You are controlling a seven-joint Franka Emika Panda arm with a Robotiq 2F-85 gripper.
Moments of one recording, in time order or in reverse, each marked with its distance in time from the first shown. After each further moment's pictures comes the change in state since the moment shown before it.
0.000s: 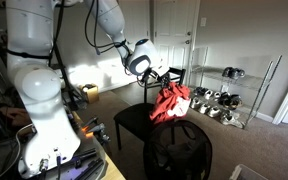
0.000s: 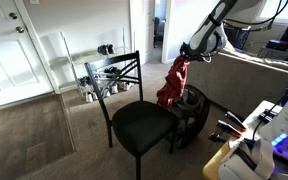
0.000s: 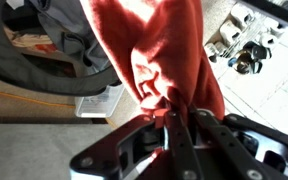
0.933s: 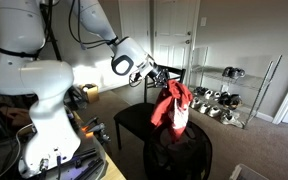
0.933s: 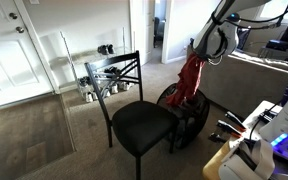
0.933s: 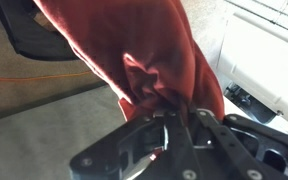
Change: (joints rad) arm 0.841 -0.011 -0.741 -0.201 0.536 0.191 0.004
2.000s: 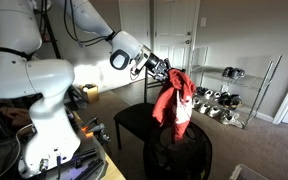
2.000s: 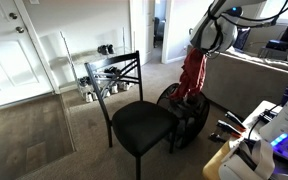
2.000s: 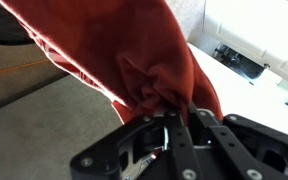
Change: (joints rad) arm 0.360 0.127 -0.315 0.024 0.248 -0.001 -0.003
